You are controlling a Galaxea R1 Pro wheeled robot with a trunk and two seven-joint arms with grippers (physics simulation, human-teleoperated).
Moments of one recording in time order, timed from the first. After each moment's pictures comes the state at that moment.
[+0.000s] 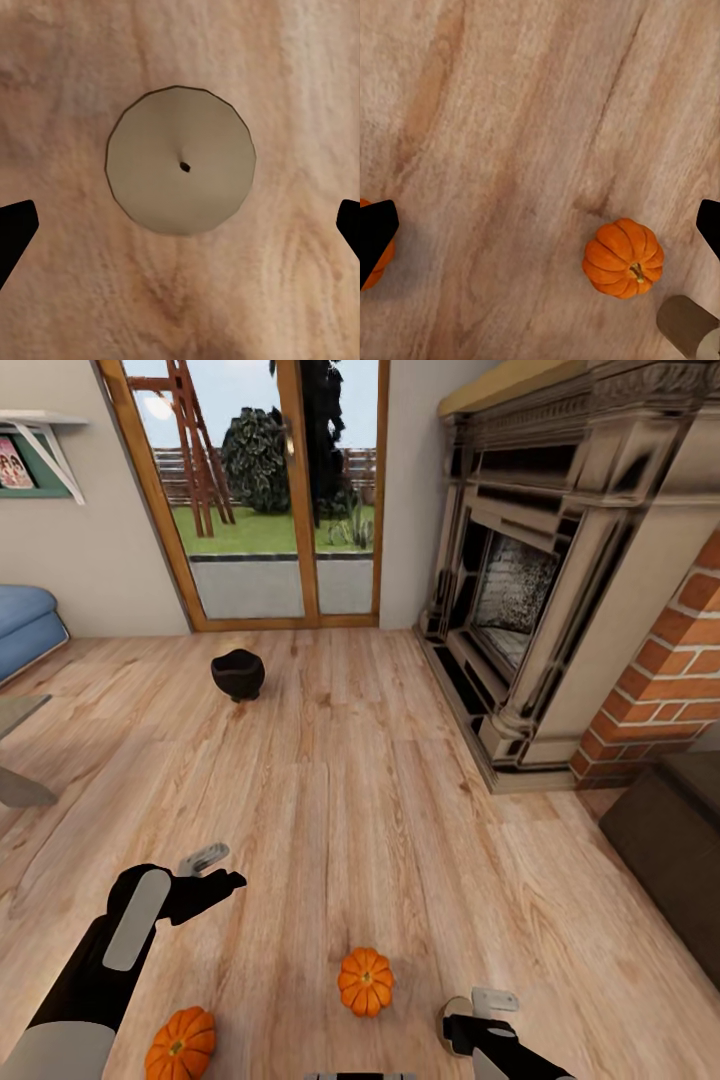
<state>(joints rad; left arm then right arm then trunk) -0.51 0.11 0.08 -1.24 0.83 0.99 0.49 -0.54 0.02 0.71 -0.18 -0.79 0.01 -0.23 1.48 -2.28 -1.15</state>
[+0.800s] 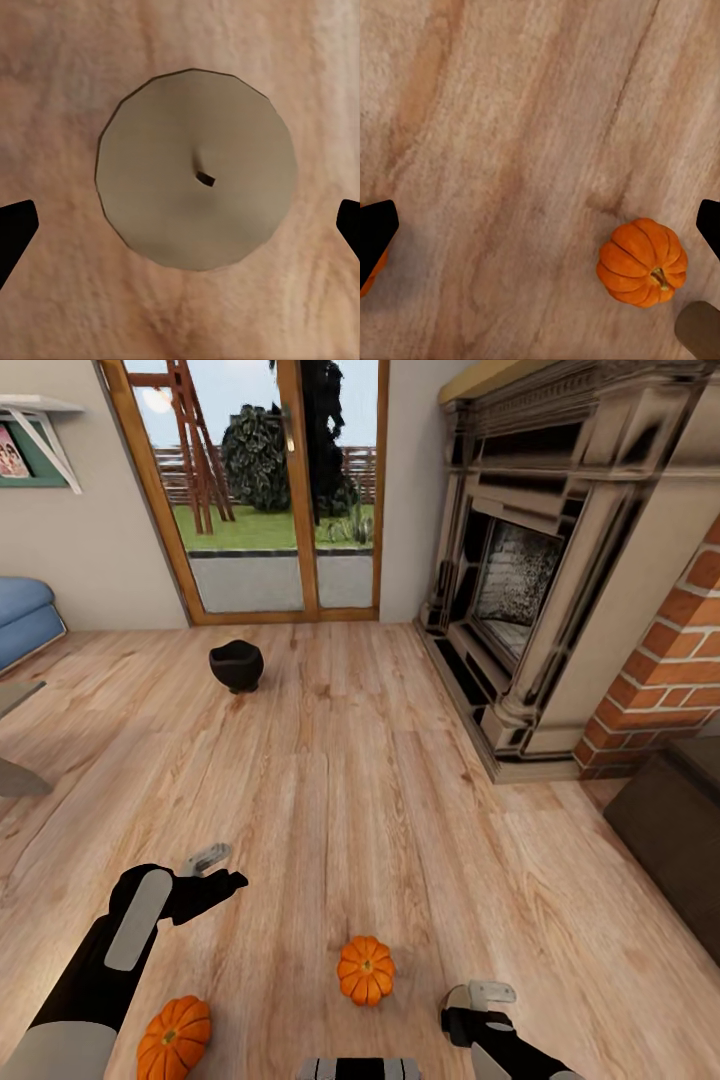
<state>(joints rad) -0.51 0.11 0.07 -1.24 0.84 0.99 0.49 -0.55 0.01 0.72 -0.19 -0.78 0.01 -0.23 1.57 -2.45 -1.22</state>
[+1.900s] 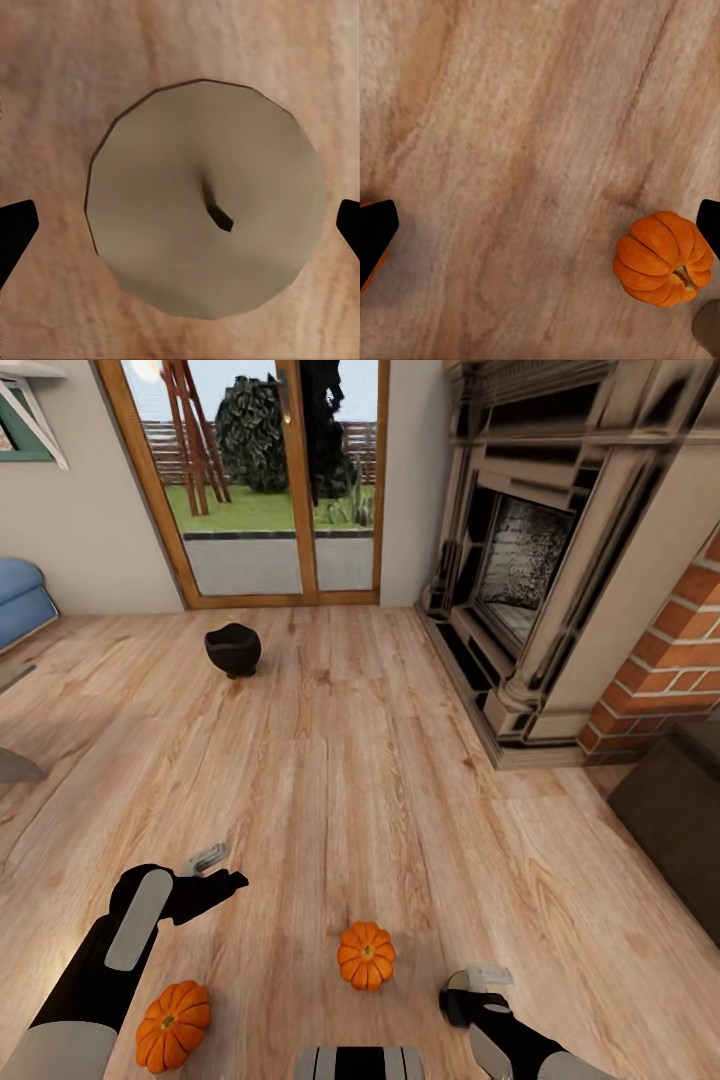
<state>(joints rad) -0.51 0.11 0.07 -1.24 0.84 0.99 0.49 -0.59 0.01 0.72 -0.19 -0.78 0.01 -0.22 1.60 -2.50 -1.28</state>
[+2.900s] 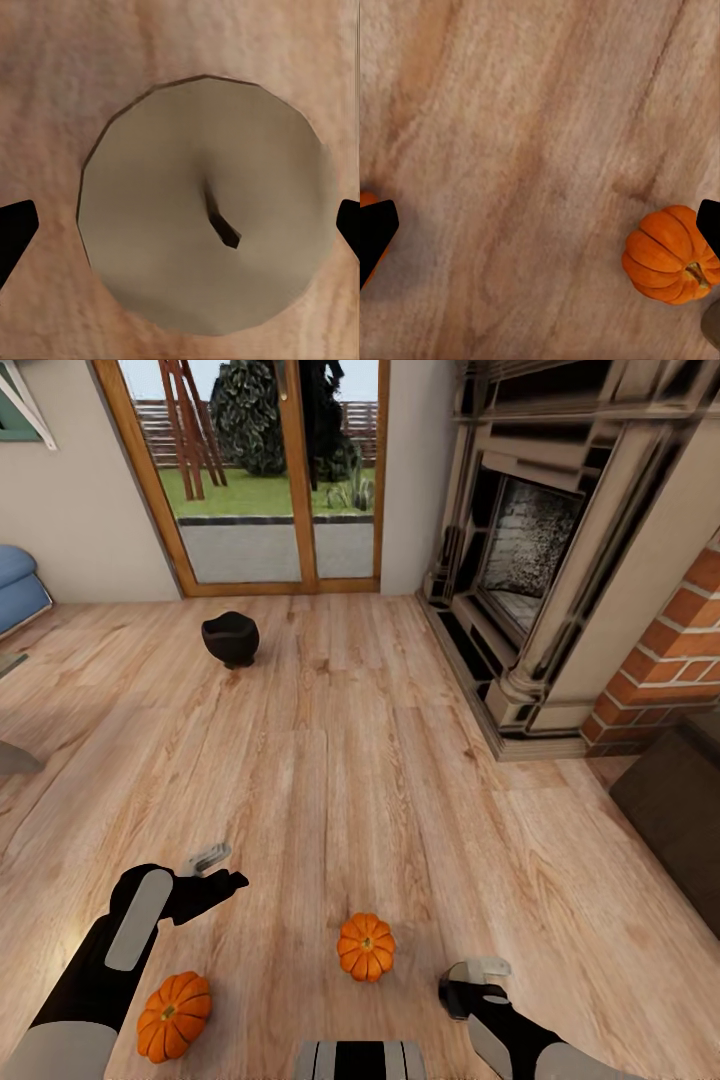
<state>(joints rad) -0.51 0.11 0.07 -1.24 0.84 0.99 0.49 -0.61 0.01 0.72 -0.19 -0.78 0.00 -0.22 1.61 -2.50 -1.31</state>
